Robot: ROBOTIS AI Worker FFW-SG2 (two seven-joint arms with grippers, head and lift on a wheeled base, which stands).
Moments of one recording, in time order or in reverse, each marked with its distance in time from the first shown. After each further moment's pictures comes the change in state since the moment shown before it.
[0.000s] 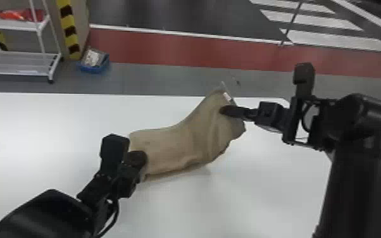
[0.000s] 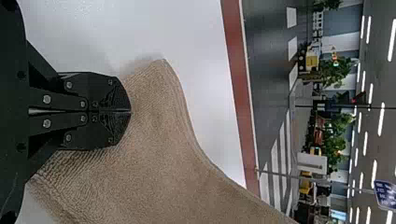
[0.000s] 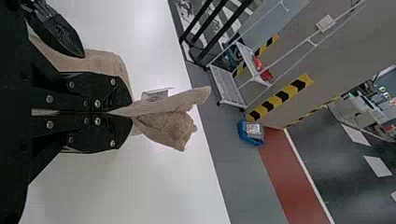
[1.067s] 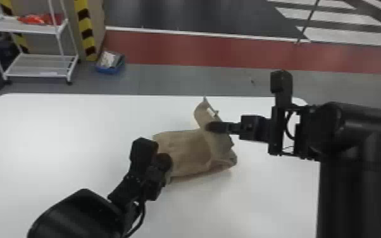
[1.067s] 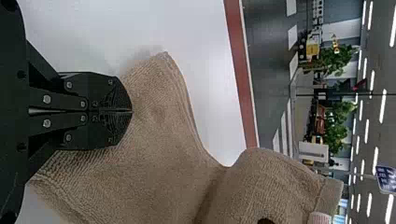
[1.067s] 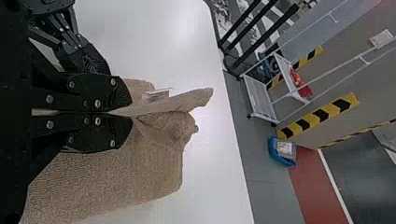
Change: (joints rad) left arm -0.010 -0.015 -0.062 0.021 -0.006 -0.003 0.008; right arm 0.061 0.040 0.176 -0.022 0.035 0.000 -0.026
